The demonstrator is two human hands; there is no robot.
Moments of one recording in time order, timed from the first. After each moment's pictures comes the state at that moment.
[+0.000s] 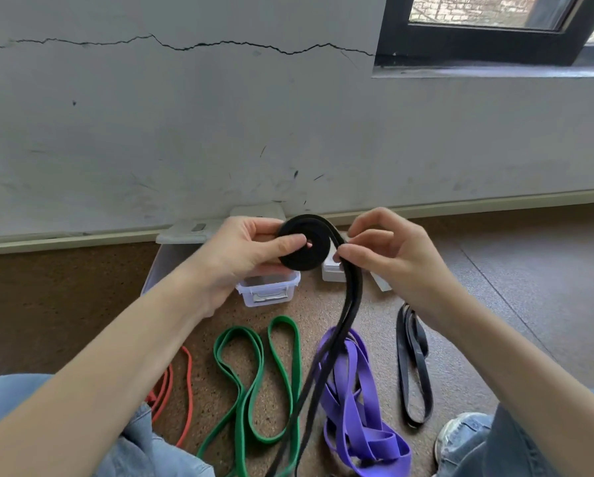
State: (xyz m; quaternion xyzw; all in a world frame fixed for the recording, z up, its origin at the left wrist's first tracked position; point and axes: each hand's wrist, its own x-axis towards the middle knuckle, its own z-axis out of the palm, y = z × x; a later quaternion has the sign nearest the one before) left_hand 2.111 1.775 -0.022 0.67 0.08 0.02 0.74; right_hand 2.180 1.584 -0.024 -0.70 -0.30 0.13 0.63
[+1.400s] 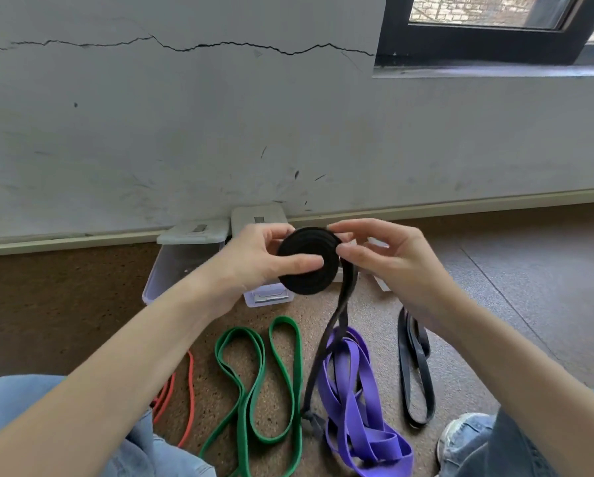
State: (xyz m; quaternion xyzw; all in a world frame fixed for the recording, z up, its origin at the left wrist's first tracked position) left_hand 2.115 1.772 -0.031 0.75 0.05 0.01 0.66; right_hand 2.179 1.589 -0.024 -0.70 -0.32 0.13 0.62
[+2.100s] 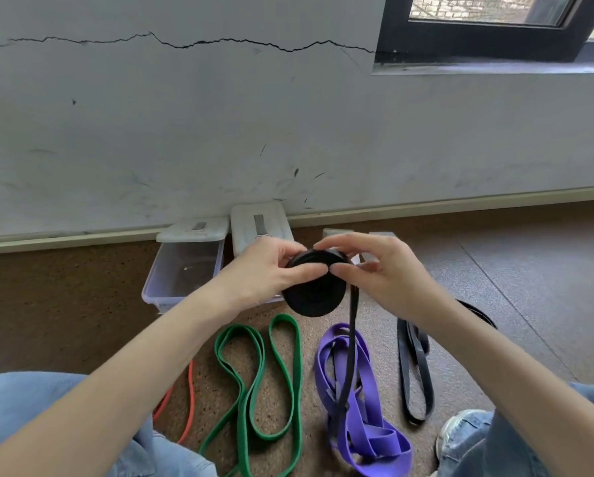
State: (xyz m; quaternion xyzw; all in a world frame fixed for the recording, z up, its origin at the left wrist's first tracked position) left_hand 2.114 1.763 -0.040 0.82 0.04 -0.01 0.56; right_hand 2.175 1.591 -0.030 -0.81 -0.39 0.06 0.43
